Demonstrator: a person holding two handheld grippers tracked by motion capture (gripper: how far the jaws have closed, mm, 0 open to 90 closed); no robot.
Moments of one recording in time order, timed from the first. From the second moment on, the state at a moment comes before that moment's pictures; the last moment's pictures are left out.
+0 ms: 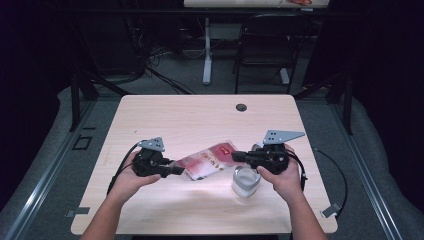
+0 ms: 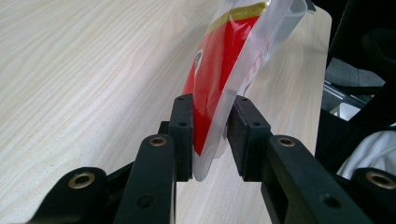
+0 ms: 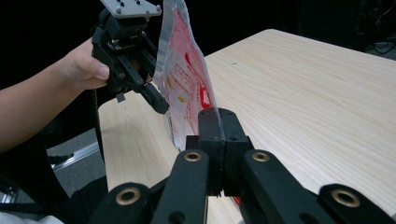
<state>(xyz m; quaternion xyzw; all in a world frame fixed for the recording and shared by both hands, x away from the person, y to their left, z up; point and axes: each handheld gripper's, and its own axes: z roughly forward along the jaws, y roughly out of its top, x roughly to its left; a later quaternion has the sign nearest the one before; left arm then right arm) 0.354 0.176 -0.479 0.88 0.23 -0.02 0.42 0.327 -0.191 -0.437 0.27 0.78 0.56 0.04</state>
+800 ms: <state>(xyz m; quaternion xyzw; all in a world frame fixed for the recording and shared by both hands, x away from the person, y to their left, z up) 0.357 0.179 -0.511 0.89 0.25 -0.02 0.39 0.331 -0.164 -0.434 0.25 0.82 0.51 0.05</state>
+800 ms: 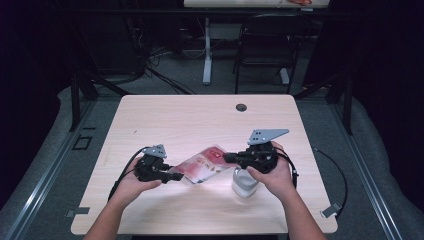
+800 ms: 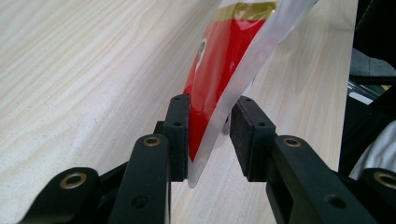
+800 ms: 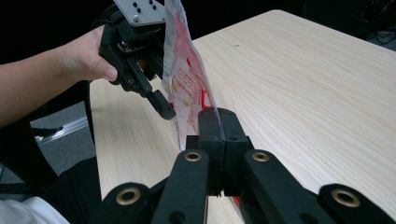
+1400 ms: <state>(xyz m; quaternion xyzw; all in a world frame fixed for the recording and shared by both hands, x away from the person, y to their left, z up) 0.360 0.181 -0.525 0.89 0.27 0.00 0.38 0.335 -0.151 -0.439 0.24 0.84 0.48 0.06</state>
